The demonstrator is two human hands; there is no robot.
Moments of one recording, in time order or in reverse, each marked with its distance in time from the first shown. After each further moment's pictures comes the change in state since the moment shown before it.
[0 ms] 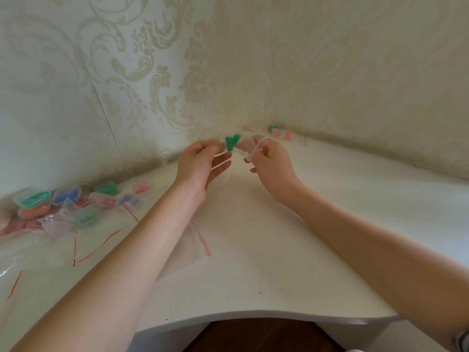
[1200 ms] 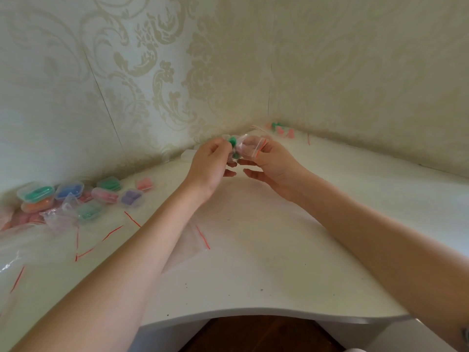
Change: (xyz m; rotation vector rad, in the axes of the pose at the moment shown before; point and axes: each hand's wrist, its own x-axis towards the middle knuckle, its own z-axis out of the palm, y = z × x) left_hand -0.008 -0.003 0.005 0.466 -0.151 0.228; right_hand -0.002 -0.006 -0.008 0.394 -0.340 0.201
